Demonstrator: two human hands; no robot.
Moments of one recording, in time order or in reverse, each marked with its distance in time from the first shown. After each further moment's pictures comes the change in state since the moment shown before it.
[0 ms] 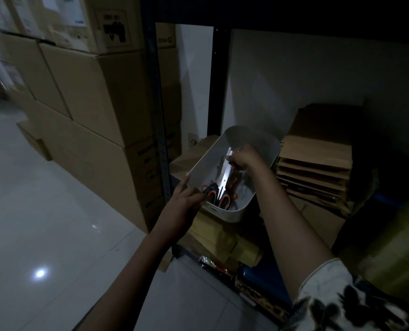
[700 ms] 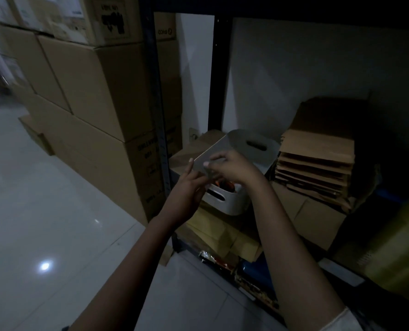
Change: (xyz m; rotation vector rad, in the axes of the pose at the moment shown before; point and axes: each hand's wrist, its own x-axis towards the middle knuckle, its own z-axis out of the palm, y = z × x) left_hand 0.023 -0.005 0.009 -0.062 -0.029 -0.045; right_hand -0.092 -0.009 0.002 -0.015 -0.286 -0.204
